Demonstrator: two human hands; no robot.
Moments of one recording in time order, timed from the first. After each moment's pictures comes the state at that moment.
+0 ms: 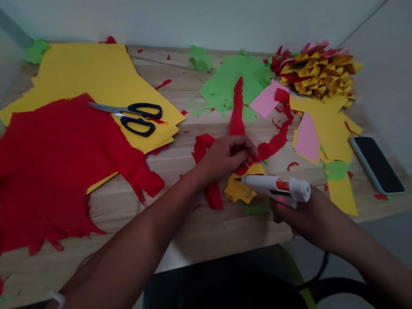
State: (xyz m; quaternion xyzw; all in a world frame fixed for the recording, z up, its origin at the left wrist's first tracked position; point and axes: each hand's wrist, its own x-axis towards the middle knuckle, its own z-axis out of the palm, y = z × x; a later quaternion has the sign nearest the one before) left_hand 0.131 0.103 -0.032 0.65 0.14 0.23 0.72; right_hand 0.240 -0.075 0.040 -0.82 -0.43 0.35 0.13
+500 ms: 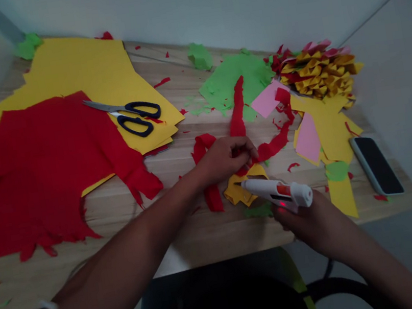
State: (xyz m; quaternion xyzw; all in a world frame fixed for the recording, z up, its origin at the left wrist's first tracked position) left_hand 0.131 0.105 -0.034 0.67 0.13 0.22 0.70; right_hand 0.241 -0.076 0.041 -0.81 -0.45 0.35 0.13
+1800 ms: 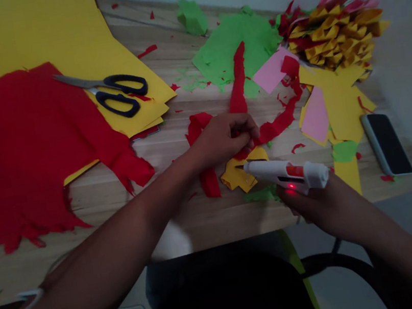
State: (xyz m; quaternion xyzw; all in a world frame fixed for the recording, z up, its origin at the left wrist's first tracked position) left_hand 0.133 0.104 -0.028 0.66 0.15 0.20 0.71; right_hand 0.251 -0.080 0.044 -0.81 -0.43 0.38 0.15
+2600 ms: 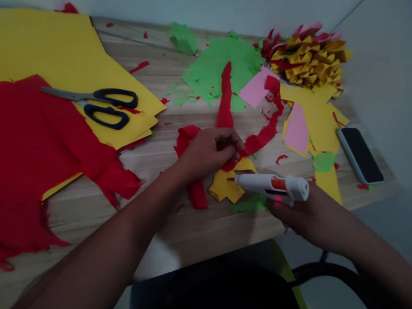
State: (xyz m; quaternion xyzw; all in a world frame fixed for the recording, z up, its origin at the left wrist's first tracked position) left_hand 0.132 0.106 -0.030 0.67 0.15 0.21 0.70; right_hand 0.253 -0.080 0.049 -0.81 -0.44 0.38 0.12
